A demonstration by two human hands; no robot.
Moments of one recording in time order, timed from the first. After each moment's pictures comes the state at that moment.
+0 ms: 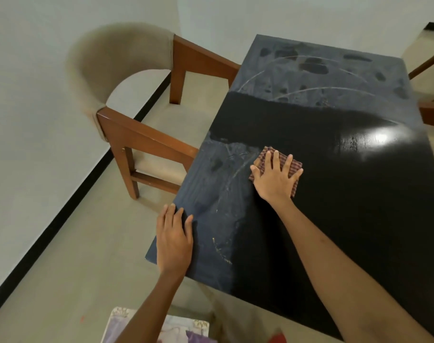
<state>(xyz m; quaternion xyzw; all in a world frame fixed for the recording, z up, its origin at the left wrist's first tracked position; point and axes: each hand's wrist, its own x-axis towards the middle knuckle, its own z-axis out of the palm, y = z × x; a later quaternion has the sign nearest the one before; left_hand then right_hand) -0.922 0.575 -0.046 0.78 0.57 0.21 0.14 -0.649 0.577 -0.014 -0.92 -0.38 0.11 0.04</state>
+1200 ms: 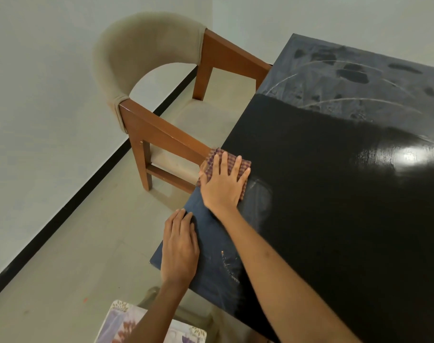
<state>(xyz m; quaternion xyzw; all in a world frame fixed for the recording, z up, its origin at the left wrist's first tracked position) -0.924 0.576 -0.045 0.80 0.55 0.24 0.10 -0.782 0.662 -0.022 -0.85 -0.51 0.08 0.08</state>
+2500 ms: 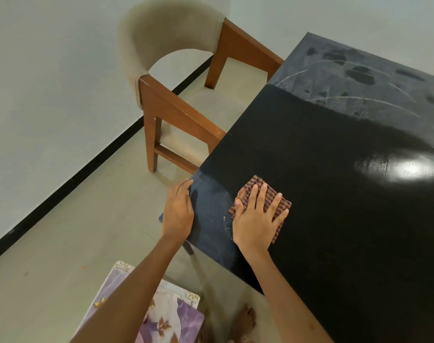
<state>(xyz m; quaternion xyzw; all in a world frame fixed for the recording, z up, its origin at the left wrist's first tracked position) -0.936 0.568 -0.021 0.66 0.62 0.24 0.36 -0.791 0.500 -0.027 -0.89 -0.44 0.07 0.05</state>
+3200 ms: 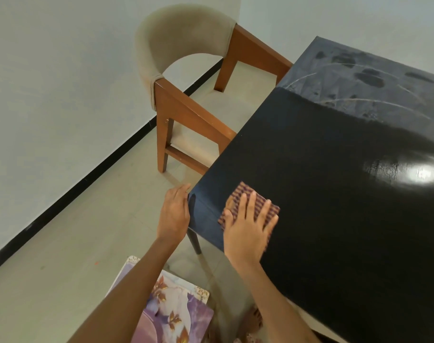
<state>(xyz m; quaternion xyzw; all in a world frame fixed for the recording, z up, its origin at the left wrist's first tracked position) -0.977 0.558 -0.005 0.70 0.62 0.21 0.30 -0.841 0.479 -0.028 -0.87 -0.48 0.07 0.08</state>
